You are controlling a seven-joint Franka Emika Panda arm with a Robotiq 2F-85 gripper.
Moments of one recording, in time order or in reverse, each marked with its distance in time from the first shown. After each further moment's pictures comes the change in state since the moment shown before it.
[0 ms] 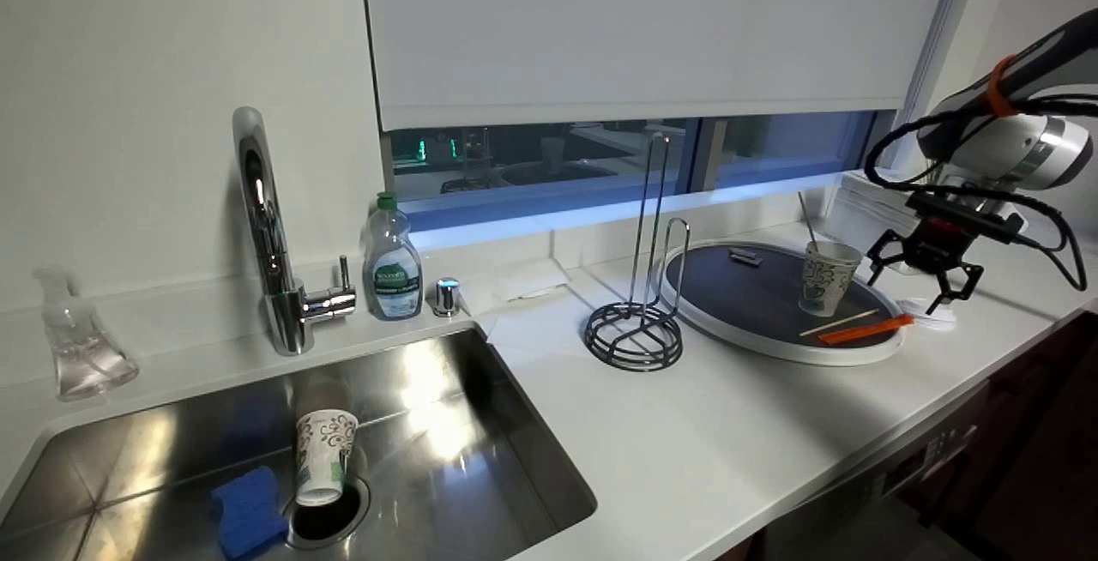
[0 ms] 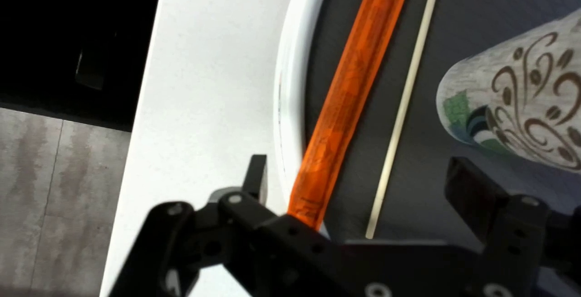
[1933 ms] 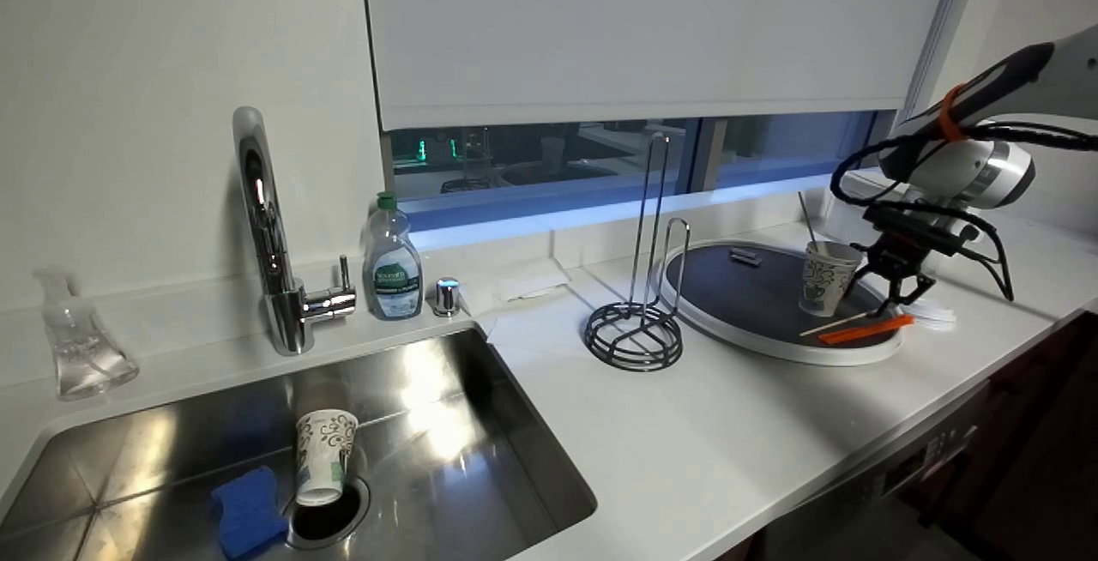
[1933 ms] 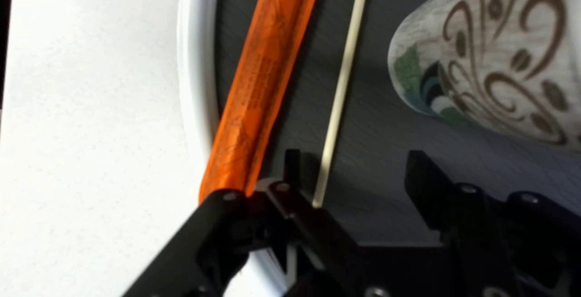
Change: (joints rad) arm 0.010 0.129 0.045 0.104 0.021 0.105 0.092
